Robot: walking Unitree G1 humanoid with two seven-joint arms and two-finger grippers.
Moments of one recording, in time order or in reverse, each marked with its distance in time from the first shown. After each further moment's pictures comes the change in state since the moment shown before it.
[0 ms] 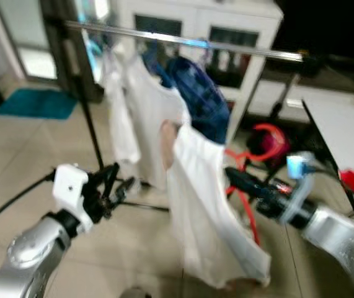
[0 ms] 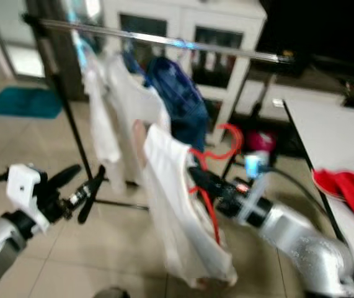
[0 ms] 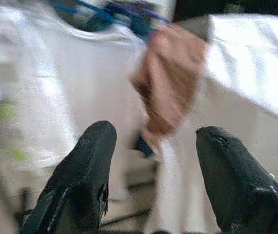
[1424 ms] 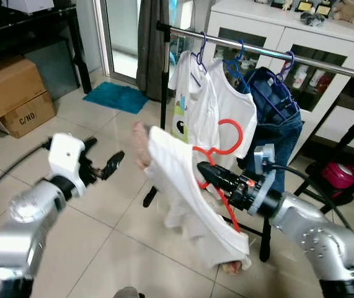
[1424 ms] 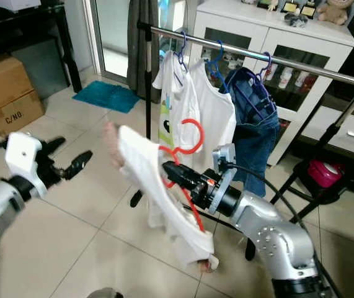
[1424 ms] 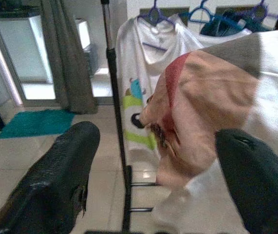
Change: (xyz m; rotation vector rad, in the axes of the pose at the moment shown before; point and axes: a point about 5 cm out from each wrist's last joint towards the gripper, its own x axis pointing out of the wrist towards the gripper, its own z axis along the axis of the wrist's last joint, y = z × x) left arm 0.034 0.046 0.017 0.096 0.021 0.040; right arm 0.037 0.018 -0.007 -0.132 0.011 0.179
